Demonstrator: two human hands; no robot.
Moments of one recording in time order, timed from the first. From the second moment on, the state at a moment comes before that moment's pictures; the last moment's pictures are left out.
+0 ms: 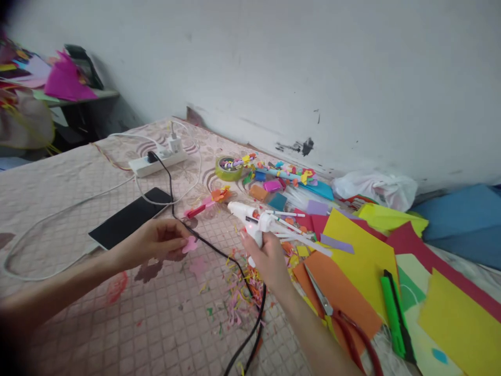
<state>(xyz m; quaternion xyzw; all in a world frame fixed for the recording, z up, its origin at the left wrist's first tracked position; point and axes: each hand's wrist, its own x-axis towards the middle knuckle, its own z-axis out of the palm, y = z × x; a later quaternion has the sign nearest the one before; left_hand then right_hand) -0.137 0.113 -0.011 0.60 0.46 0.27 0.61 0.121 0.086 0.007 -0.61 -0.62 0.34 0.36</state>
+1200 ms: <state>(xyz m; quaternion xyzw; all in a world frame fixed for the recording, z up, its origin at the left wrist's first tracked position) -0.152 0.128 -0.011 0.70 0.55 0.30 0.33 0.075 0.097 -0.006 -0.50 -0.73 0.33 0.33</state>
